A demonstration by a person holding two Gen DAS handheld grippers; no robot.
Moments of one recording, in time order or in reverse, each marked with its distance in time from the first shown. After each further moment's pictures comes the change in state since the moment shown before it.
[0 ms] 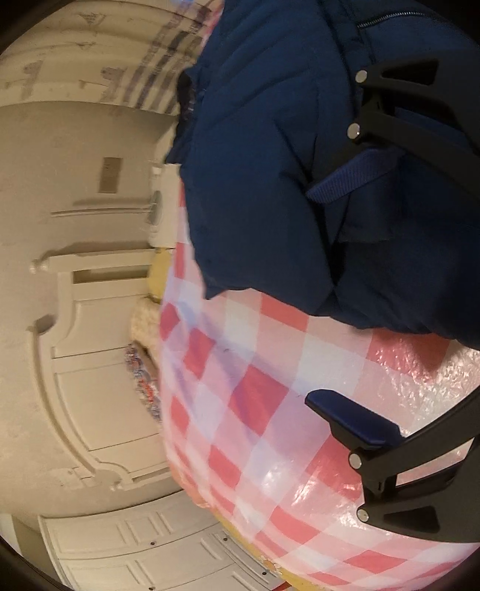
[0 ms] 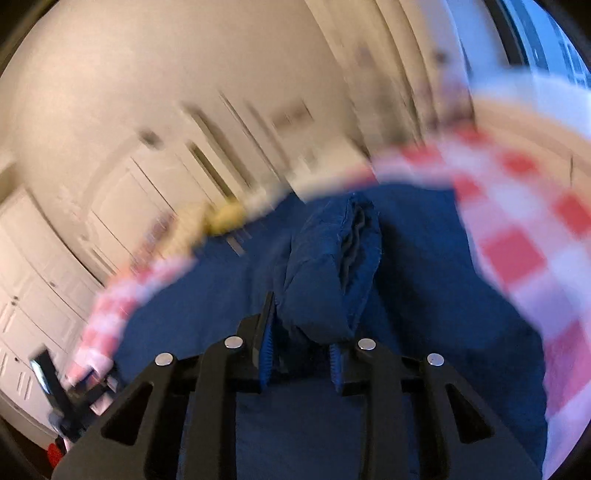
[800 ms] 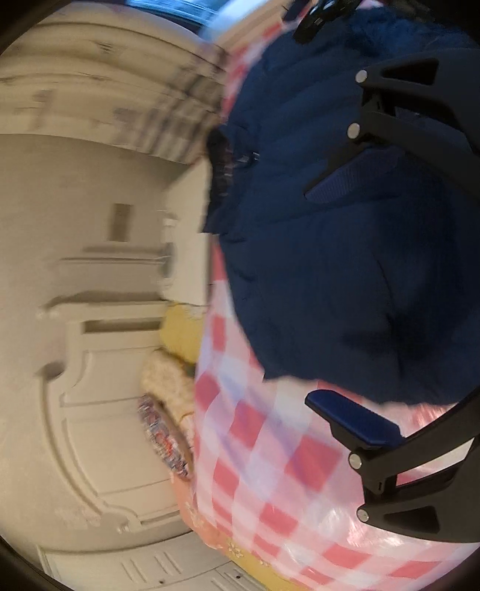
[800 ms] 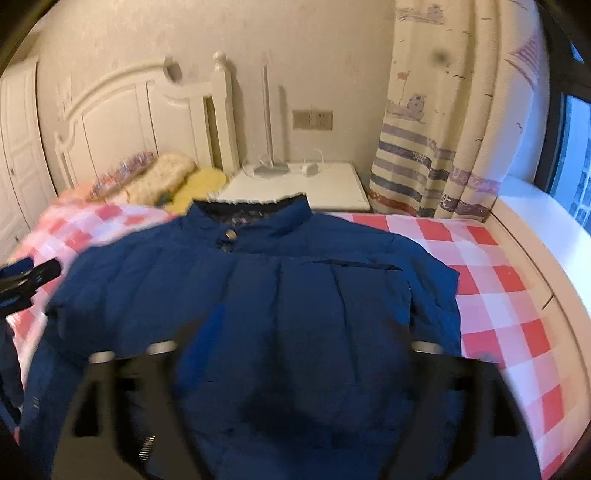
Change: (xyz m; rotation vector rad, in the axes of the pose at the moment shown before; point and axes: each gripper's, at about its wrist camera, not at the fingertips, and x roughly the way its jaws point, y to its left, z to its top) left arm -0.015 -0.066 0.067 0.045 0.014 -0.178; right arm 0.012 0.088 0.018 -0.452 -0.058 -0.246
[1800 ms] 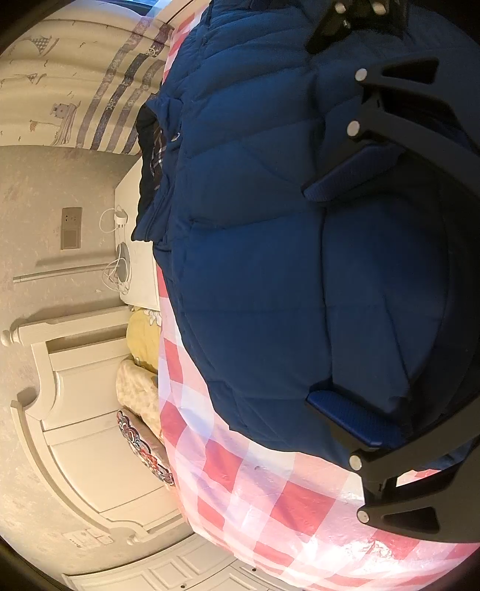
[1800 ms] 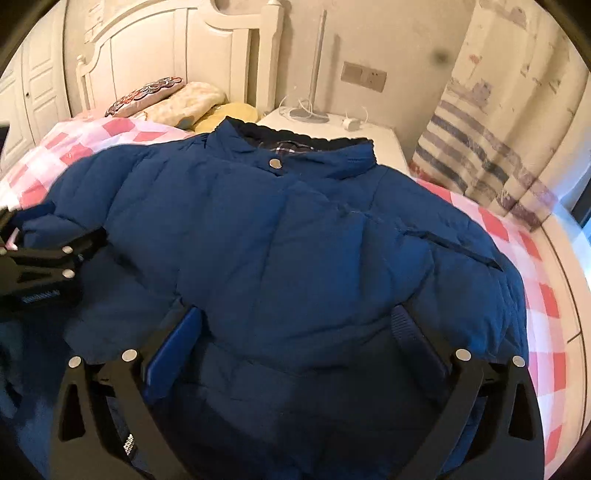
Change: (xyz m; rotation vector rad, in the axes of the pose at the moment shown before) left arm 0.064 -0.031 -0.032 0.090 0.080 0.067; right arm 0.067 0.051 -0.013 -0.177 0.173 0.044
